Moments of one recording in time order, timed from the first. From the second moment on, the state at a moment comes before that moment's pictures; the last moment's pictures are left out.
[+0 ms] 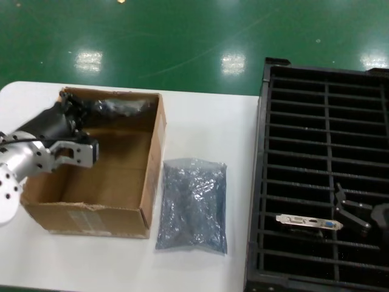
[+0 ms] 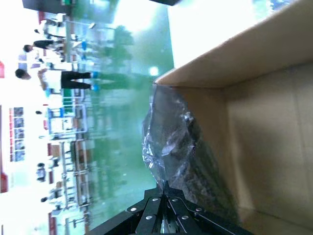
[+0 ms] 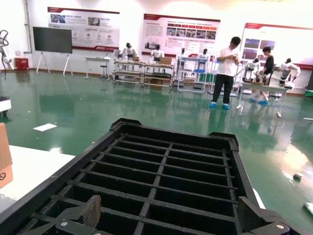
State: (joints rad) left arm -0.74 -0.54 1.88 -1.11 -0.97 0.36 0.47; right arm 0.01 0.31 -1.60 1.60 1.77 -0.02 0.02
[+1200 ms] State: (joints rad) left arm -0.25 -0.79 1.69 -1.92 -1.05 0.56 0.29; right arm 0.01 0.31 -1.60 1.60 1.77 -0.02 0.02
